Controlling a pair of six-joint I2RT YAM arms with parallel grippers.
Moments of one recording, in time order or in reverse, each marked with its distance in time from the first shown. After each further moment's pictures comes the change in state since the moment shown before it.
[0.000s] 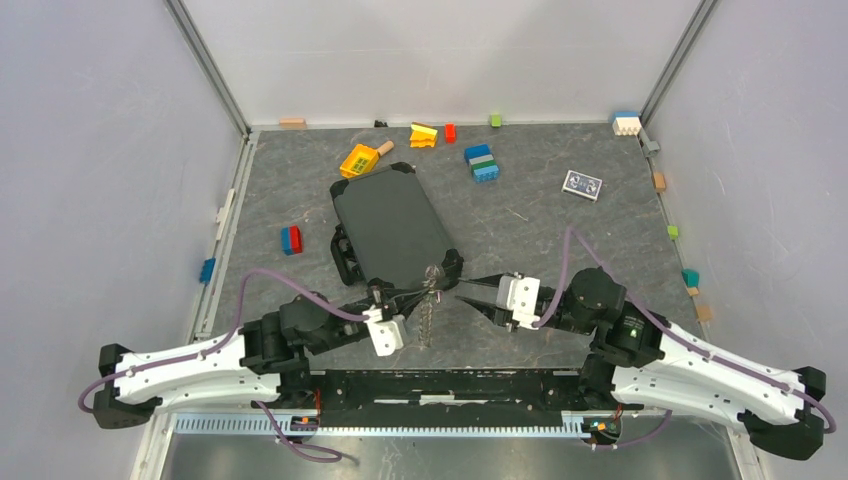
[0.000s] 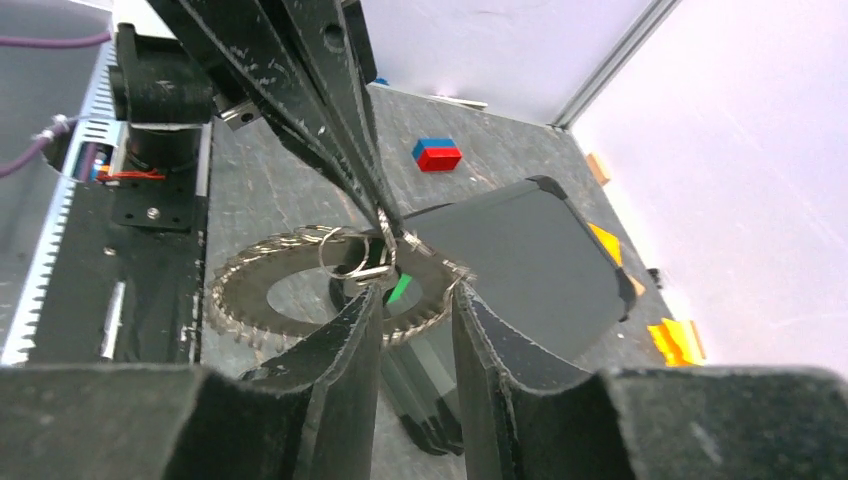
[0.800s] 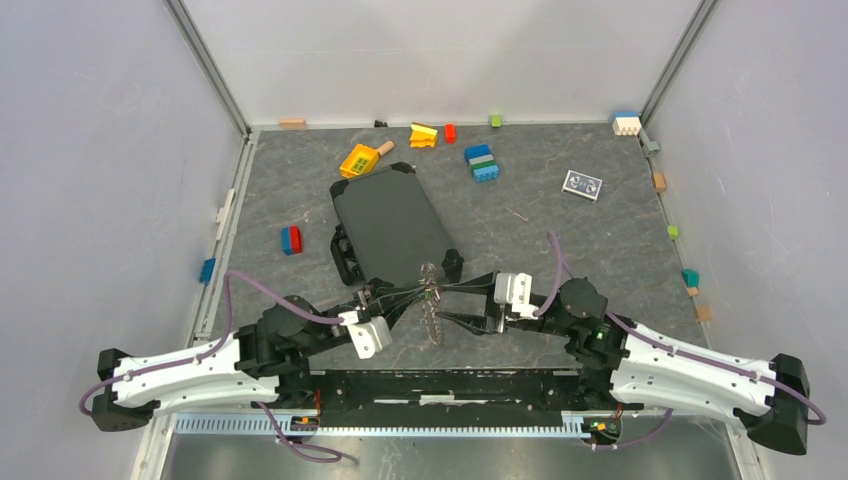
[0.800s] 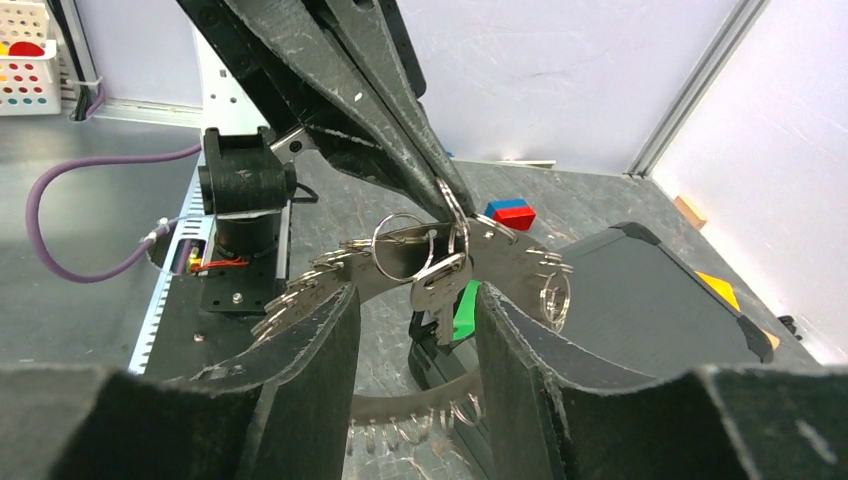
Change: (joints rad) left arm 0.000 -0.087 -0.064 0.151 0.043 -0.027; right arm 0.000 0.054 -0.231 0.468 -0.090 0.262
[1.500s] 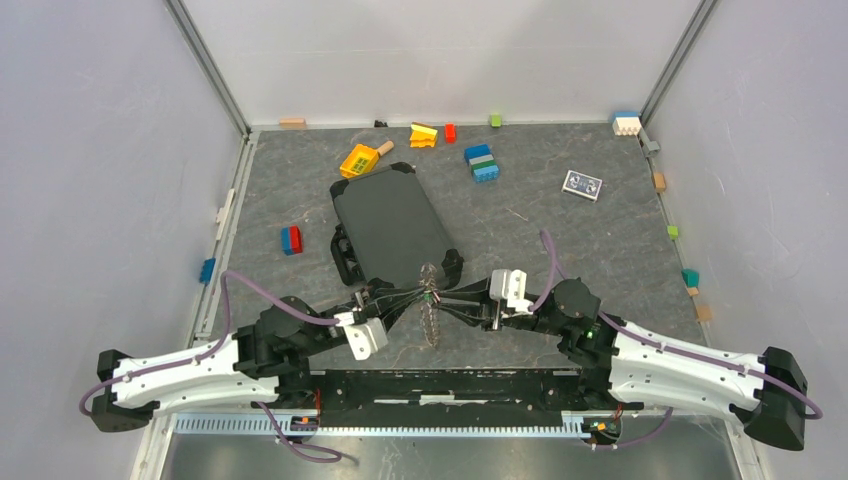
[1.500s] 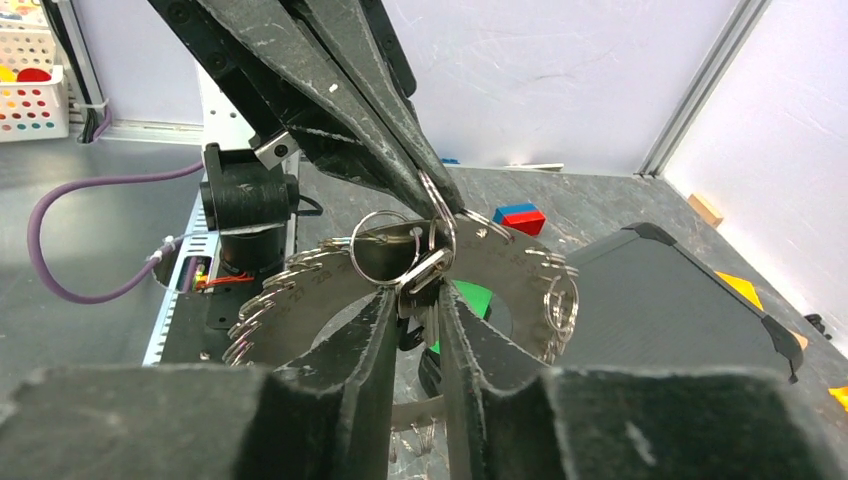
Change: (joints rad) left arm 0.000 -0.011 -0.007 0.012 0.018 -0.008; right arm 0.000 0.066 -0.031 0.121 0.000 0.055
